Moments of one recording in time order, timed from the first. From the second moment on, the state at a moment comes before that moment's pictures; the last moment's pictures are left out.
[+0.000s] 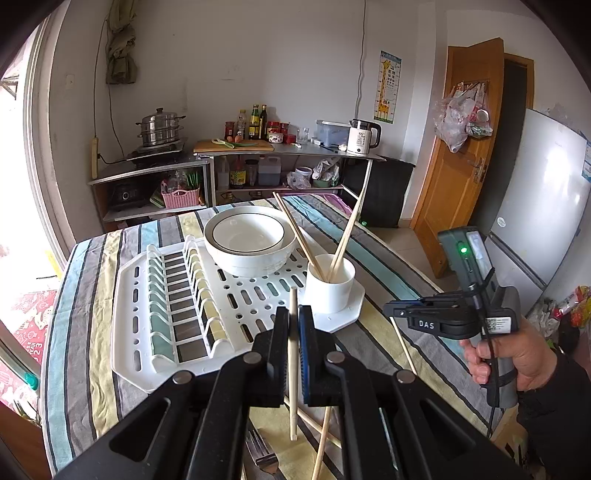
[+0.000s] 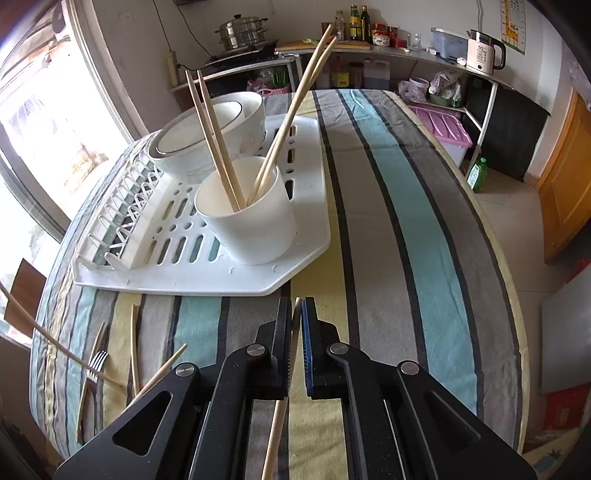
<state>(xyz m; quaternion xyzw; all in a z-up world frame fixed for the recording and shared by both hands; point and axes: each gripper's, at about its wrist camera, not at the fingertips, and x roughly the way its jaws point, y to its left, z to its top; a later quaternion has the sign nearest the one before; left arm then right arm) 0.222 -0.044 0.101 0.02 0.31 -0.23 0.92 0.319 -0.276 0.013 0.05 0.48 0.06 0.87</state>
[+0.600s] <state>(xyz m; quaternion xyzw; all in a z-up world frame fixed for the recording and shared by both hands) 0.214 -0.052 0.123 0.03 0.30 -0.22 0.93 0.259 -0.282 0.100 0.05 0.33 0.10 0.94</state>
